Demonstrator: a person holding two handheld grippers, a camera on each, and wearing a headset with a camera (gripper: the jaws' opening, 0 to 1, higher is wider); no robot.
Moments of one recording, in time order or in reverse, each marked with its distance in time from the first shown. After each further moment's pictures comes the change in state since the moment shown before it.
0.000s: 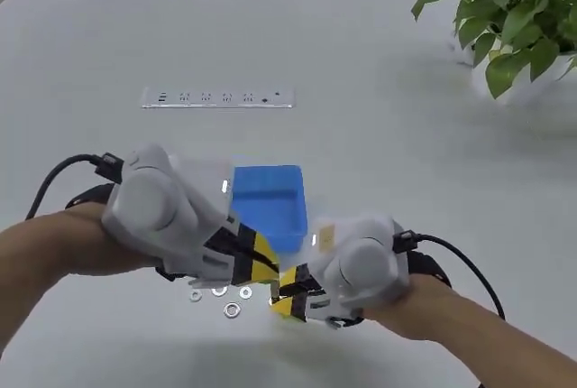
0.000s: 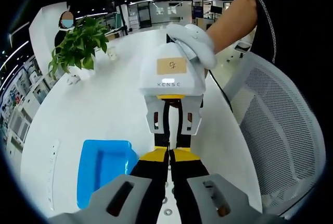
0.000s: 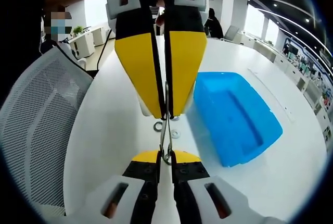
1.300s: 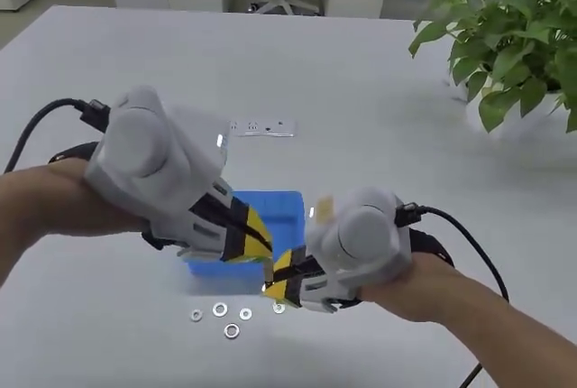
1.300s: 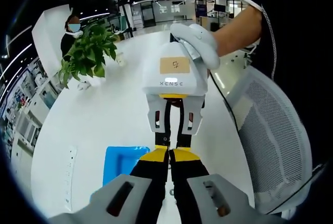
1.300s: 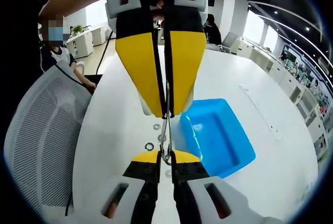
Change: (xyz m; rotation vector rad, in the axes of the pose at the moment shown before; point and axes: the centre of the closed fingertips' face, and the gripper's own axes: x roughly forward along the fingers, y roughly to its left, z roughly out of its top) left arm -0.051 0.019 0.040 0.011 0.017 0.051; right arm -0.038 -0.020 0.054 -0.038 -0.016 -0.039
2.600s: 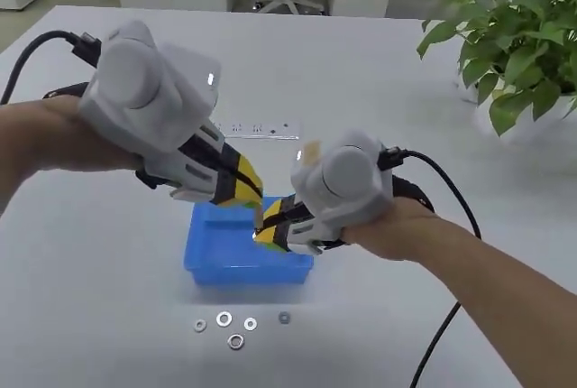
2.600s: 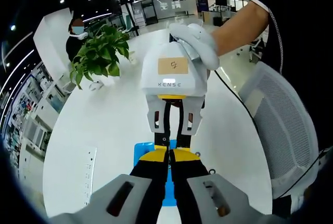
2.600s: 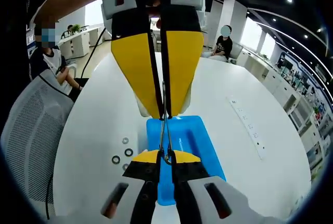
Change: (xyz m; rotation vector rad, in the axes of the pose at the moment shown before) left arm -0.018 0.062 -0.011 0.047 0.035 0.050; right arm 0.014 -0.066 0.027 -0.041 -0.033 -0.045
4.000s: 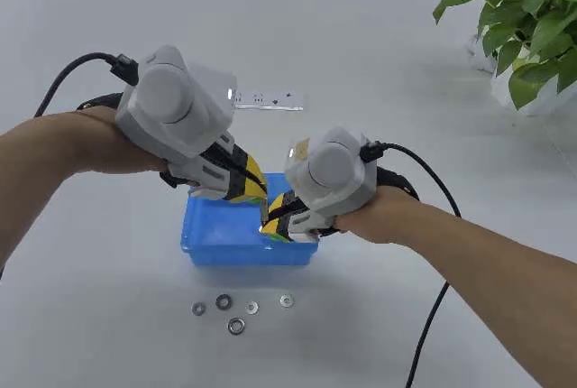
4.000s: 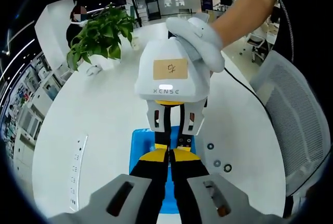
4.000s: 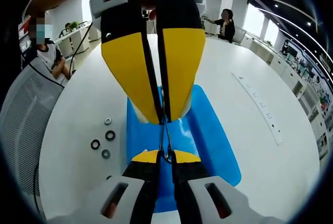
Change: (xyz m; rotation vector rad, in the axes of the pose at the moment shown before) left arm 0.050 0.017 -0.048 -0.059 0.025 -0.021; right arm 0.047 -0.015 -0.053 0.052 0.094 0.056
